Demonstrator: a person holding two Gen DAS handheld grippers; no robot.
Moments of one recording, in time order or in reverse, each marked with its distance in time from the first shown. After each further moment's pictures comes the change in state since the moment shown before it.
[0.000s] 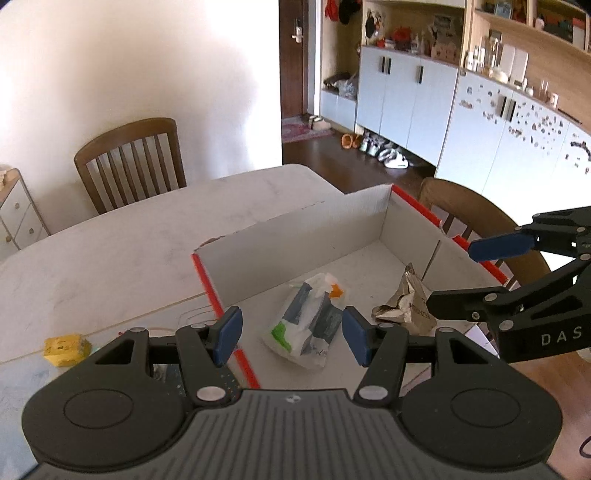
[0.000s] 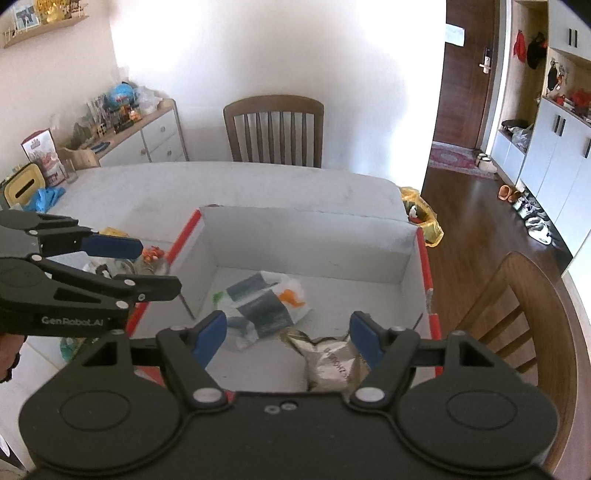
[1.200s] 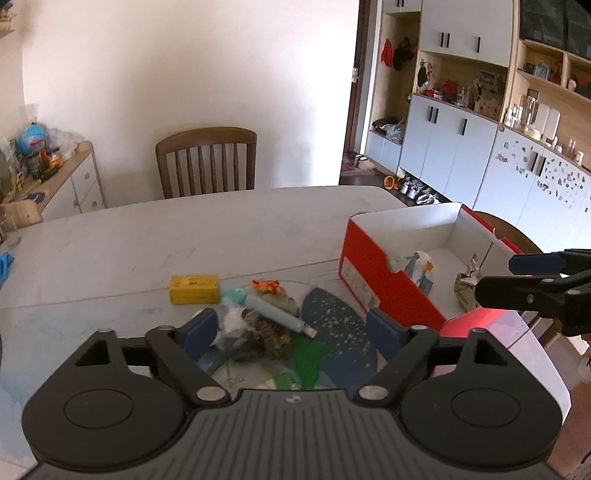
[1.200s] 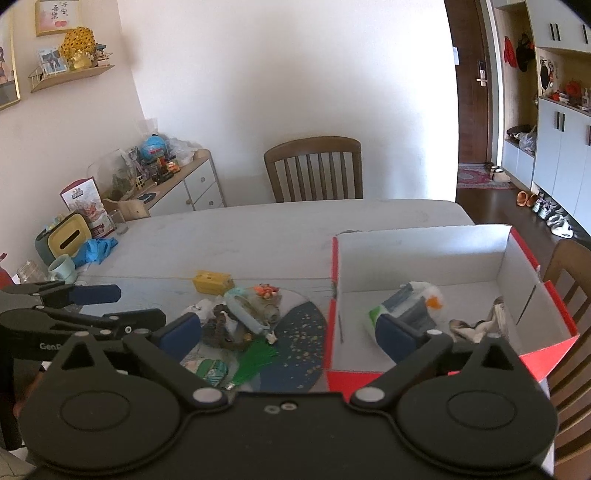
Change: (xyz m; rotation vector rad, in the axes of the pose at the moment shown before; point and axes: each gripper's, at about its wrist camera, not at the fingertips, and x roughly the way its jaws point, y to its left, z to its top) left arm -0.106 0.152 -0.108 -0.144 -0.125 0.066; right arm -0.013 0.154 -0.019 0.126 -0.162 0.054
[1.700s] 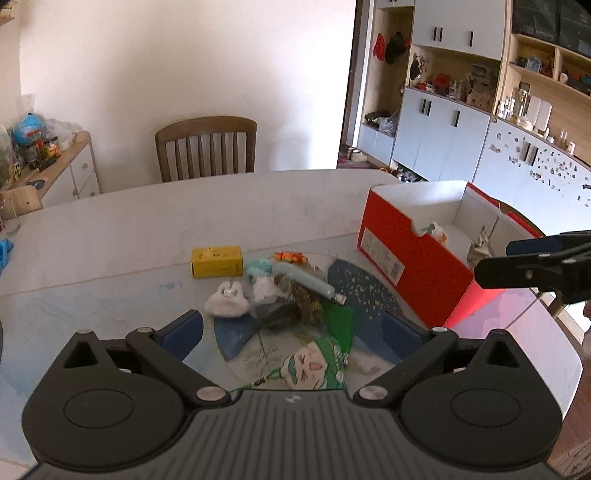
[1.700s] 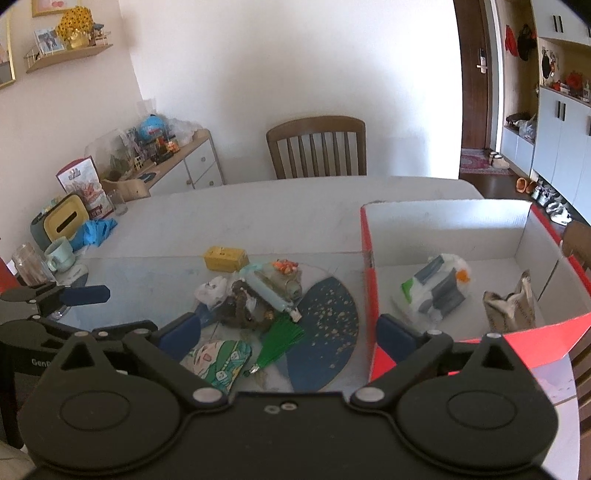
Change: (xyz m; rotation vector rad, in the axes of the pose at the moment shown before) left arm -0.001 0.048 -0.037 0.023 0.020 -0.039; right arm 0.025 0.039 -0.018 0.007 0.058 -0.025
